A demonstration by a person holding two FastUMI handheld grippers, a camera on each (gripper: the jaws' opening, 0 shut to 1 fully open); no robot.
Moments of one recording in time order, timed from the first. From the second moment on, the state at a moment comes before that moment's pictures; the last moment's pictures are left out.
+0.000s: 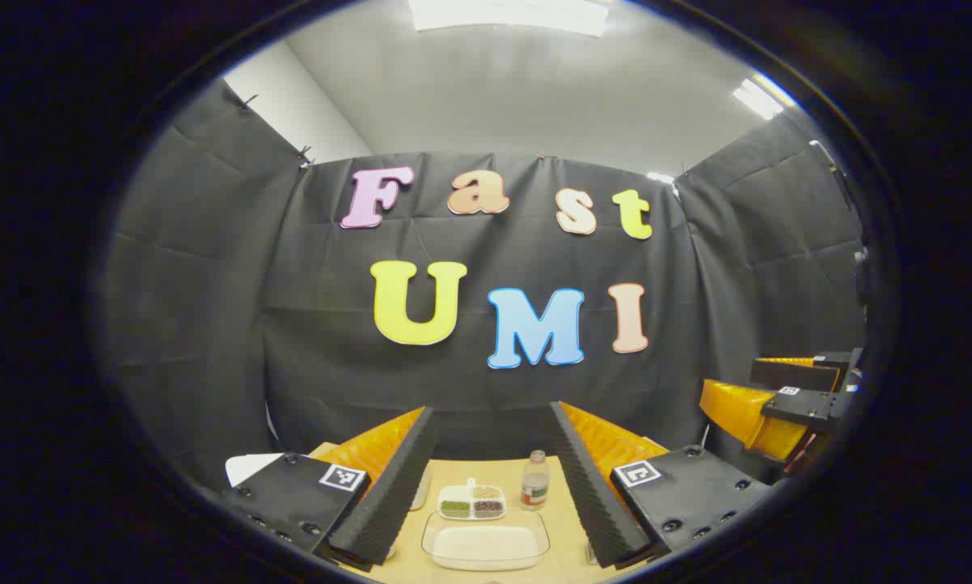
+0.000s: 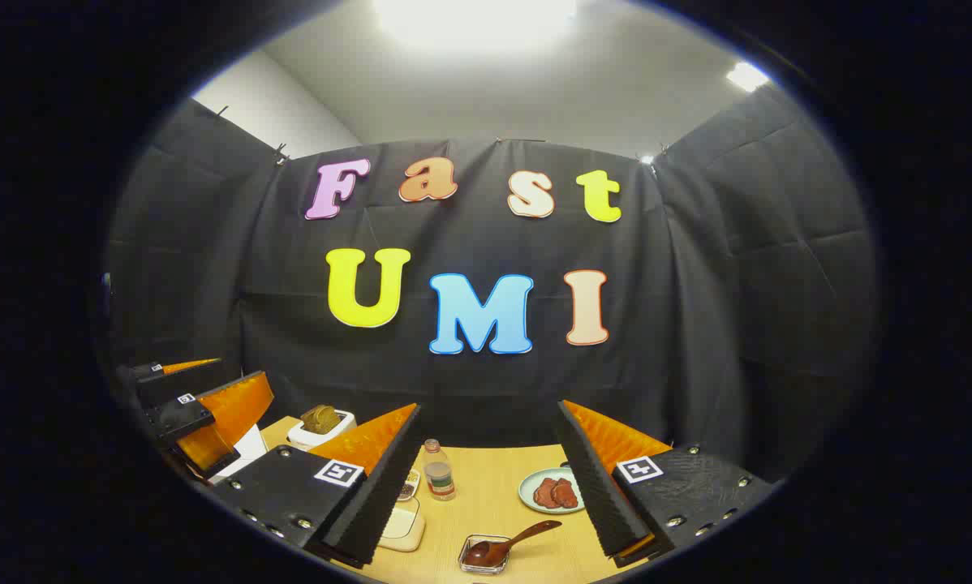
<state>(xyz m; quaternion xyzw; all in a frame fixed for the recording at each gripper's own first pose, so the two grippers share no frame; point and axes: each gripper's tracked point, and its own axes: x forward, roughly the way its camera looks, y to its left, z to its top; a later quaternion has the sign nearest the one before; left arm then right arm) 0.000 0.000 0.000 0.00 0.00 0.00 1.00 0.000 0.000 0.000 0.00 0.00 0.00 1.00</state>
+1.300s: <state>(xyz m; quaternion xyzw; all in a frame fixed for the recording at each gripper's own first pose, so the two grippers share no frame) 0.014 0.058 -0.019 -0.02 0.04 0.02 1.00 0.013 0.003 0.007 0.00 0.00 0.01 1.00</state>
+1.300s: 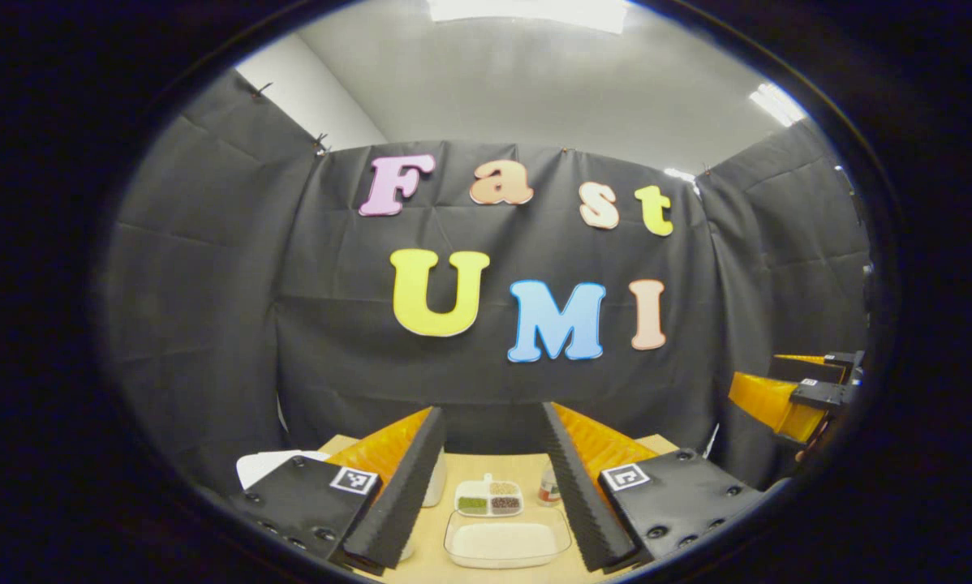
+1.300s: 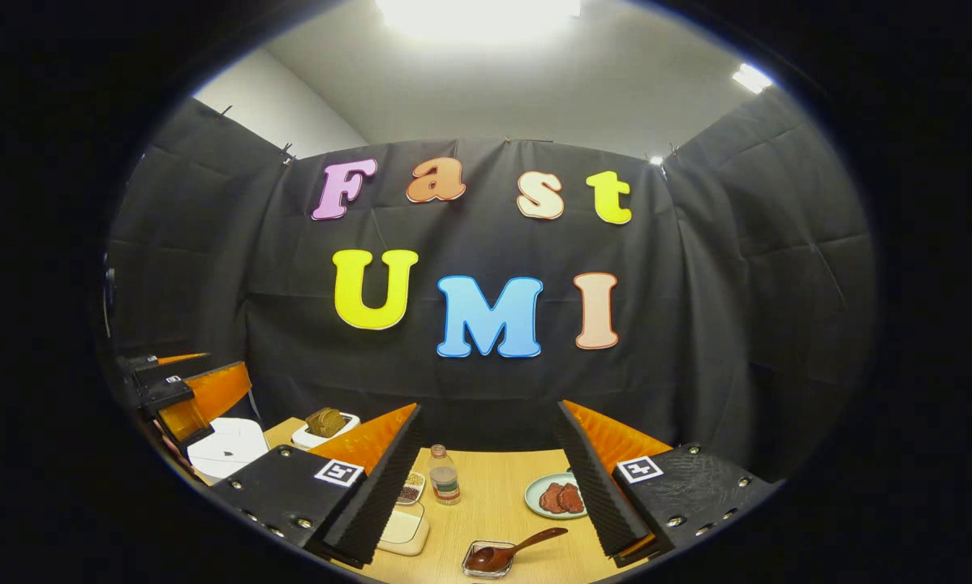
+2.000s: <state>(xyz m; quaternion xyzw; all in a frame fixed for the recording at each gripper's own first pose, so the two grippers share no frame) 0.013 0.237 -0.185 -0.12 0.26 0.10 0.95 0.044 0.026 -0.031 -0.01 0.05 0.03 1.00</state>
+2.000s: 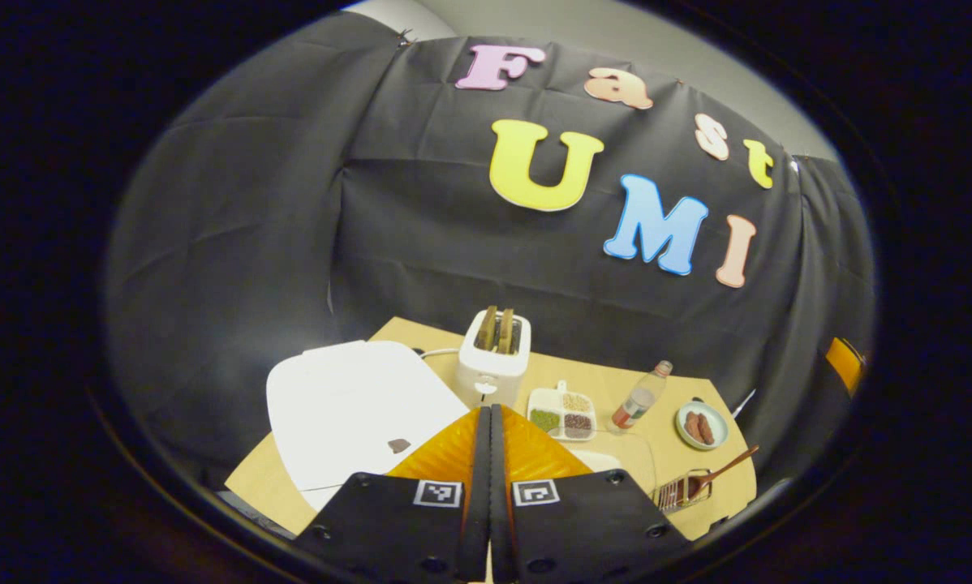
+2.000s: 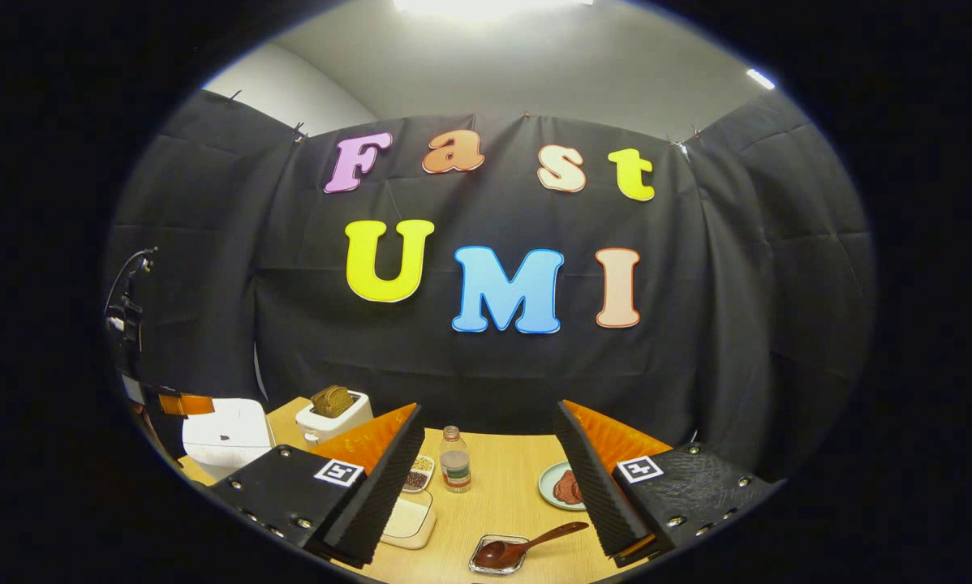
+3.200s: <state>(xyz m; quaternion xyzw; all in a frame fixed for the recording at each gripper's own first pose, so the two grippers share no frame) 0.033 0.326 -0.185 -0.05 0.24 0.21 0.95 0.057 0.038 -0.048 -0.03 0.07 0.05 1.00</state>
